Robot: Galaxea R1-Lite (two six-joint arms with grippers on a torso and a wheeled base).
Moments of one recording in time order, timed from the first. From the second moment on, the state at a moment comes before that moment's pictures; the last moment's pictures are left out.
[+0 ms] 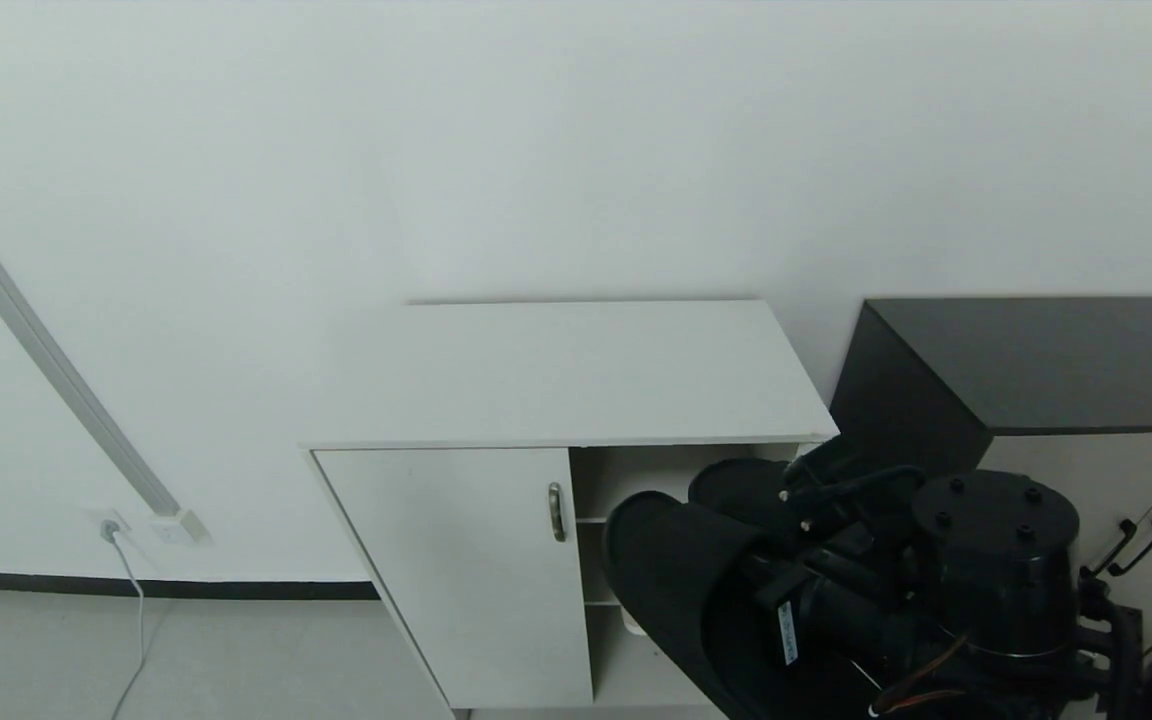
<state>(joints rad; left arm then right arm) 0.00 0.00 0.00 0.00 0.02 -0.09 0.87 1.69 -0.54 -0.85 -0.27 0.07</state>
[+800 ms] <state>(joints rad) 0.00 0.00 0.00 0.00 0.02 -0.09 0.88 1.70 -0.53 -0.85 -0.27 0.07</state>
